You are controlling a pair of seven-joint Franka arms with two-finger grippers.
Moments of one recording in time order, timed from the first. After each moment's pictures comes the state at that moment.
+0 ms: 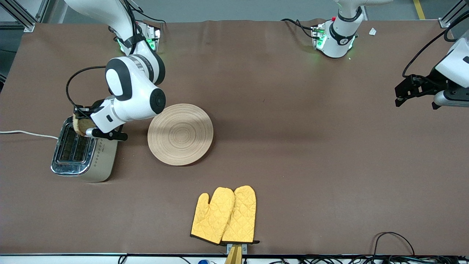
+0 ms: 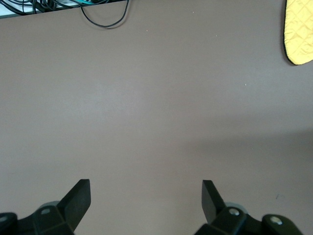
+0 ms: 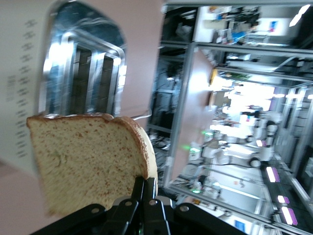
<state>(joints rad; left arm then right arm) -0.03 0.00 -0.08 -1.55 0.04 1.66 0.02 0.40 0.28 0.05 -1.82 -1.01 1.36 0.51</state>
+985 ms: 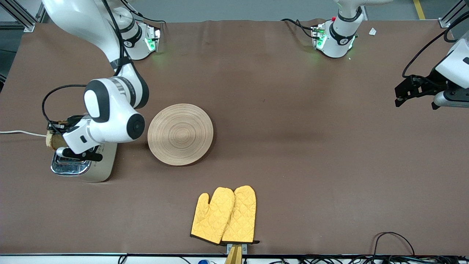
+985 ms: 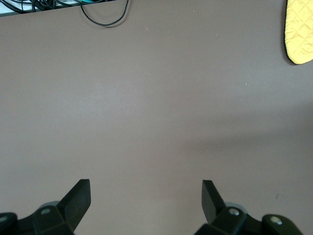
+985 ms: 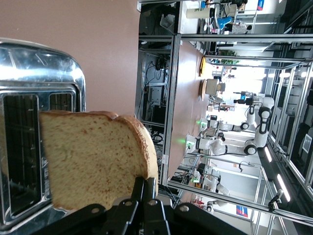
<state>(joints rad) -0.03 0.00 -0.08 -1.55 0.04 1.66 0.02 0.28 0.44 0.04 -1.61 -1.05 1.37 0.50</state>
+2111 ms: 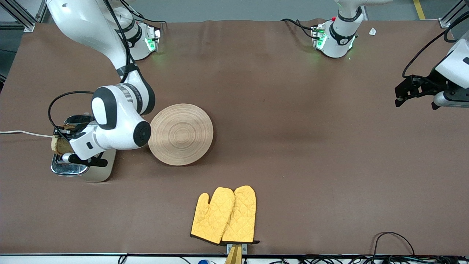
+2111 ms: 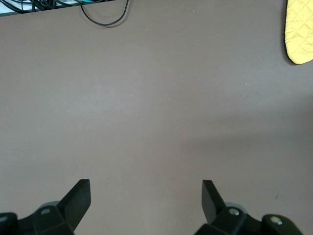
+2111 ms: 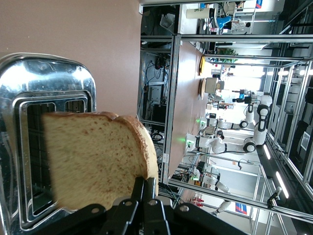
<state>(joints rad) -0.03 0.00 -0.08 -1.55 0.04 1.66 0.02 0.32 0.50 0.05 -1.53 -1.04 1.32 0.51</state>
